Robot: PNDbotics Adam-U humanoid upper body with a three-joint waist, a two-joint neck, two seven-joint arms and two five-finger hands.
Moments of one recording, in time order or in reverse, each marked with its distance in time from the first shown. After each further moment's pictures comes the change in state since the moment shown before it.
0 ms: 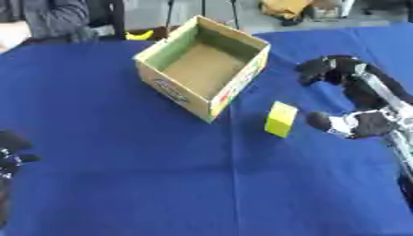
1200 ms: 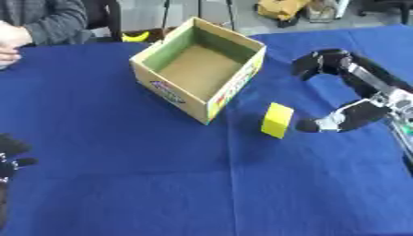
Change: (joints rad) left arm 0.001 0.000 0.000 0.005 0.000 -0.002 -0.002; right arm -0.100 -0.135 0.046 0.132 0.191 -0.027 0.031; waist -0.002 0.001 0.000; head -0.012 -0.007
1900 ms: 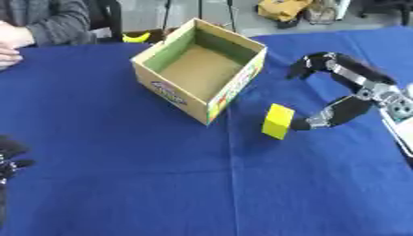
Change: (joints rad) left arm 0.000 0.001 0.000 0.000 0.000 0.002 -0.003; right arm -0.083 -0.051 0.078 0.163 0.151 -0.049 -0.019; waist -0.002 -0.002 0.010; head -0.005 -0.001
